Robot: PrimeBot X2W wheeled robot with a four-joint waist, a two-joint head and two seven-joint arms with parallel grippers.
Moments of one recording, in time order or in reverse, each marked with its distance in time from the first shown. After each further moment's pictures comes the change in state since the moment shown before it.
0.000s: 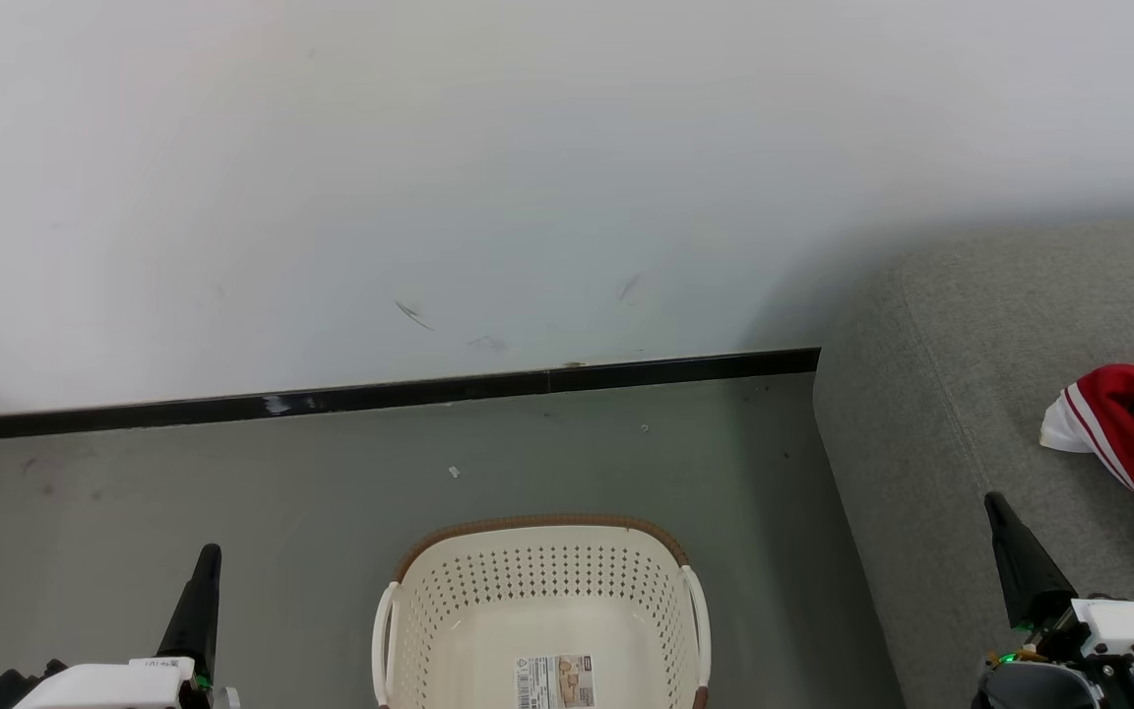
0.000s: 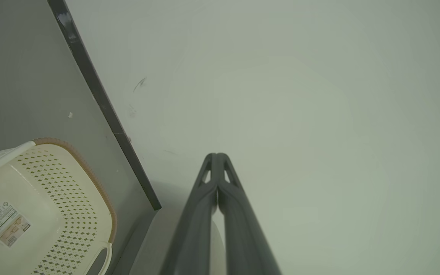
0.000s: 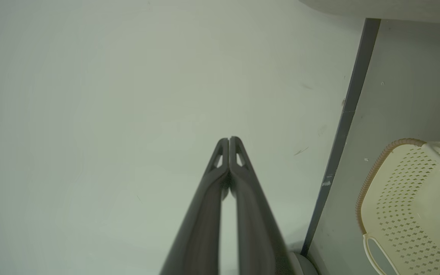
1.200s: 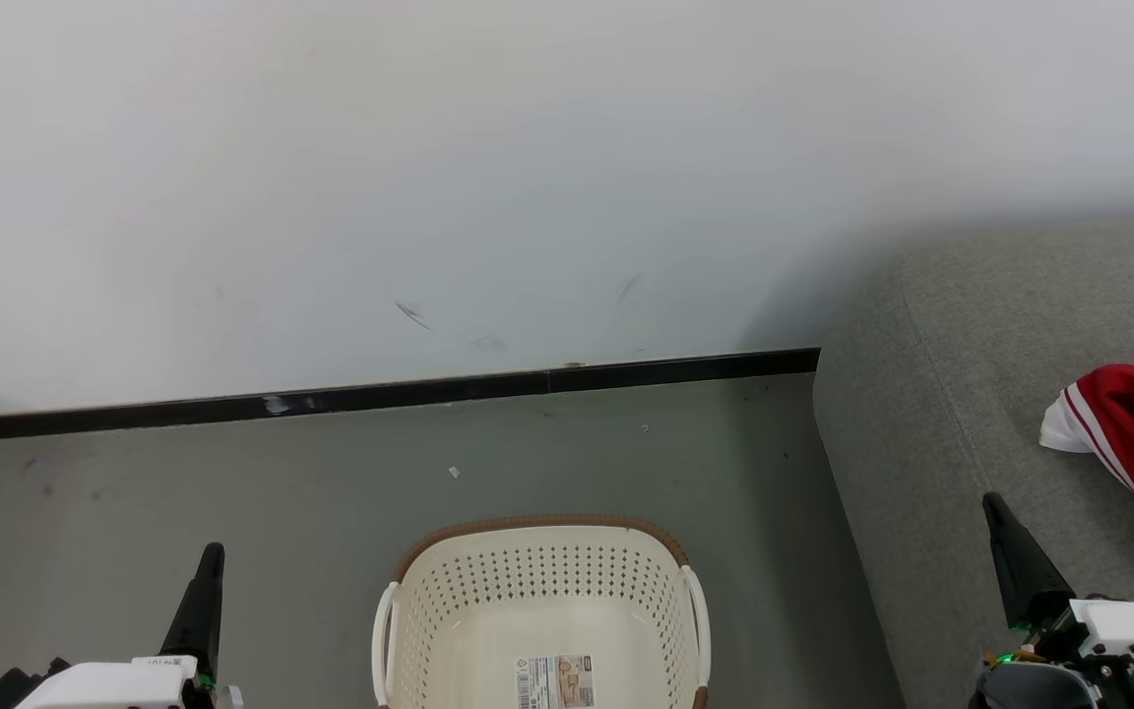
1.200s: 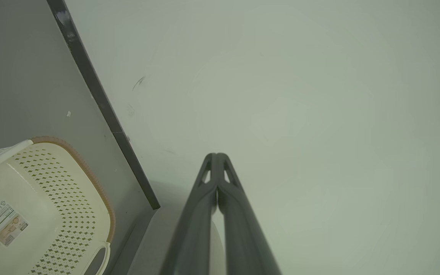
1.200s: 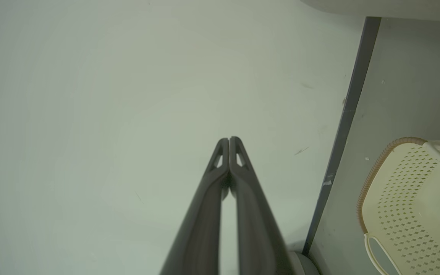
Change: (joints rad) left arm -0.003 -0.006 0.000 0.002 0.000 0.000 0.000; right arm 0.000 0.005 -0.004 0.001 0.000 0.000 0.003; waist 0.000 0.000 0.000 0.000
